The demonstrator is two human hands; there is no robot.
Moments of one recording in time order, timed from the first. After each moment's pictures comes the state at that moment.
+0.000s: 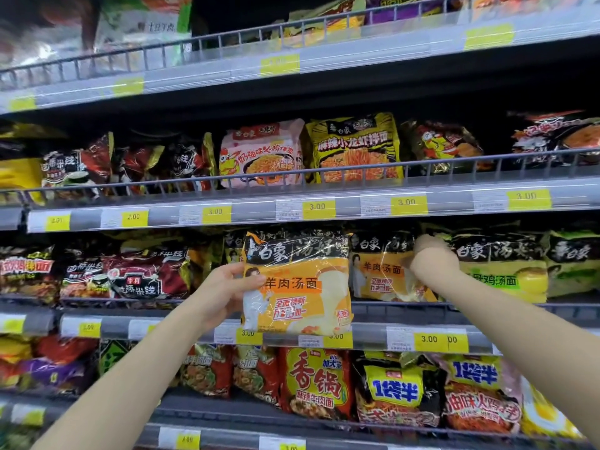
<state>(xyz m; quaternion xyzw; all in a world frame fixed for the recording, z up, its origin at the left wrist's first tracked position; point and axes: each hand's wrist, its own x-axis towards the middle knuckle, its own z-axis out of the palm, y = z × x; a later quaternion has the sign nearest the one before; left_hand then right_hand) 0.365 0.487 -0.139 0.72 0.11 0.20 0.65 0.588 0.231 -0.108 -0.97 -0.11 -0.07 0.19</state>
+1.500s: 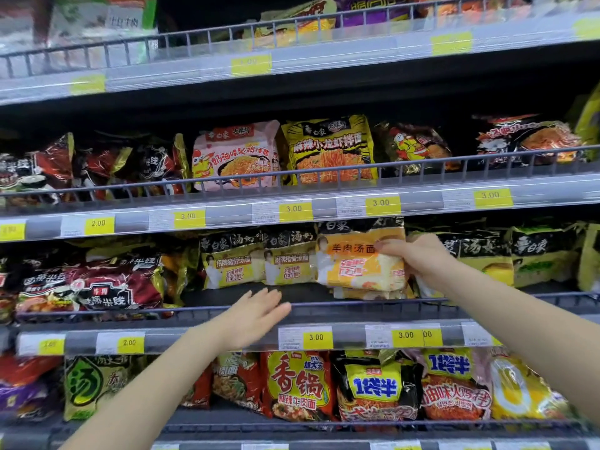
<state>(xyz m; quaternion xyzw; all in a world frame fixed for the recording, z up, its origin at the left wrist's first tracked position) 0.398 0.442 -0.162 0.99 0.06 0.03 0.14 0.564 0.195 -0.106 -0.74 -0.16 0.04 0.66</state>
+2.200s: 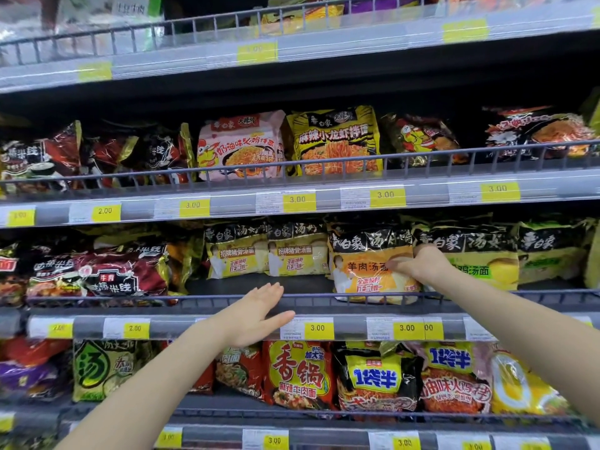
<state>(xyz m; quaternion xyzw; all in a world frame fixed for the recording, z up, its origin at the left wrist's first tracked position) 0.393 0.445 -0.174 1.00 0.04 0.02 0.07 0.583 0.191 -0.132 -0.89 -0.15 -0.01 0.42</state>
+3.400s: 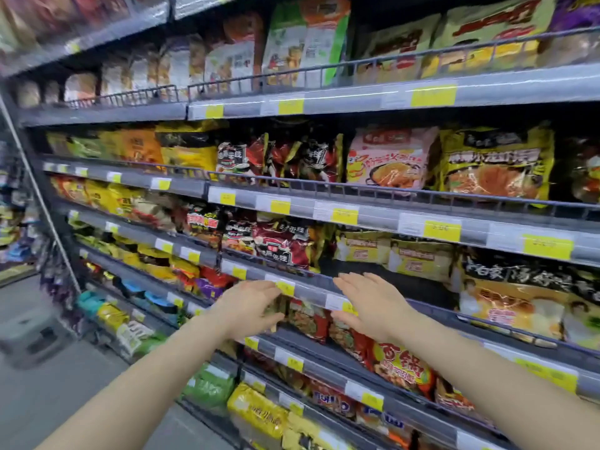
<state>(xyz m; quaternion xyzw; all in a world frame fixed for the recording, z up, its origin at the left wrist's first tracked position) 0.178 0.492 -0.093 0.97 0.24 0.00 -0.06 0.373 0.345 -0.094 -0.75 -0.66 -0.09 -0.01</state>
